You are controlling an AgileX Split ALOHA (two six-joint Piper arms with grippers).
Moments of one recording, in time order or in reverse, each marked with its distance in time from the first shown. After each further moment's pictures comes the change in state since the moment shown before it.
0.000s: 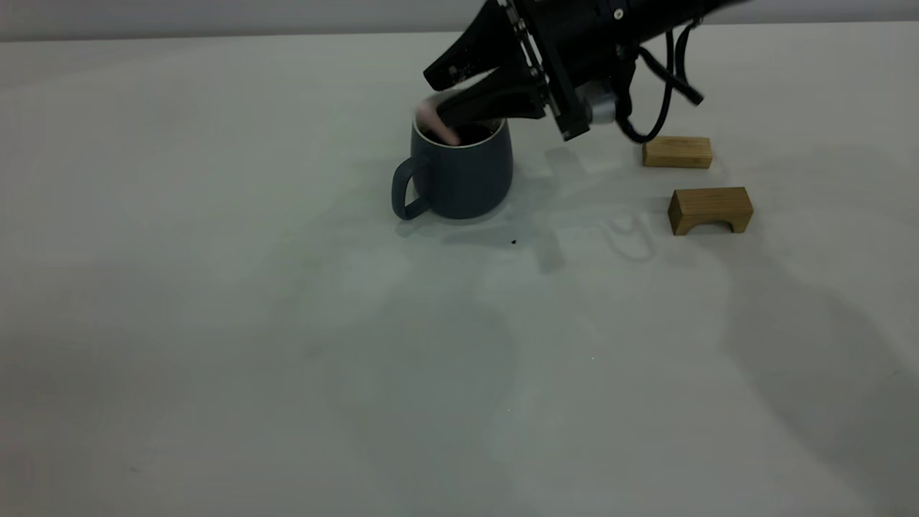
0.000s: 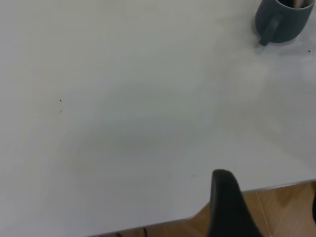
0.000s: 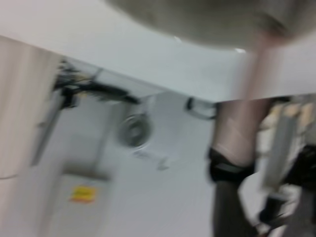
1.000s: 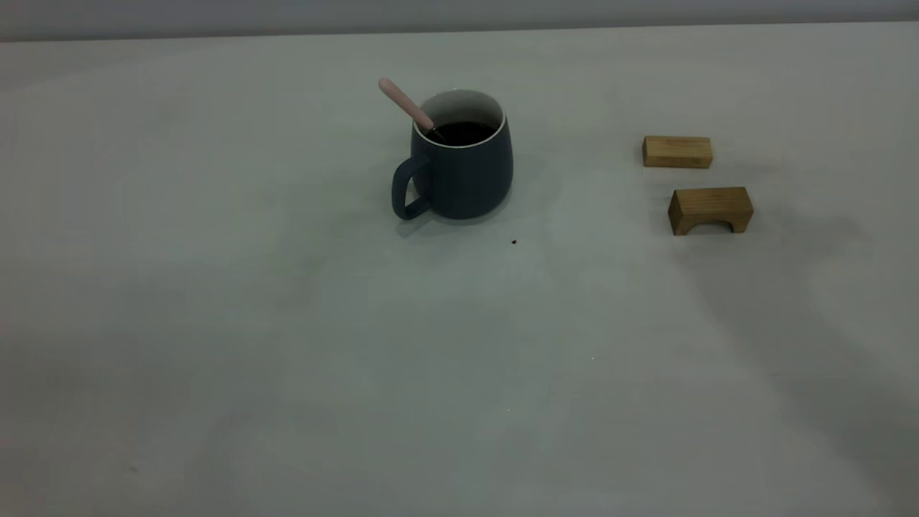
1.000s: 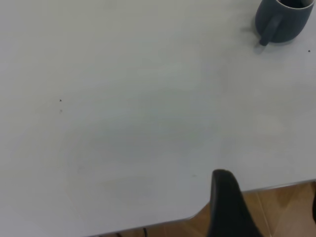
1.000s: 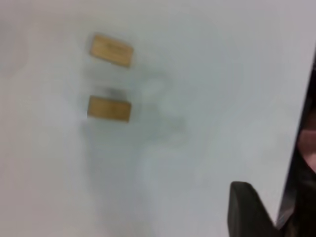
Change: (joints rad) left arm 0.000 0.000 0.000 0.000 0.000 0.000; right arm 0.058 -0.987 0.206 -1.613 0.066 -0.366
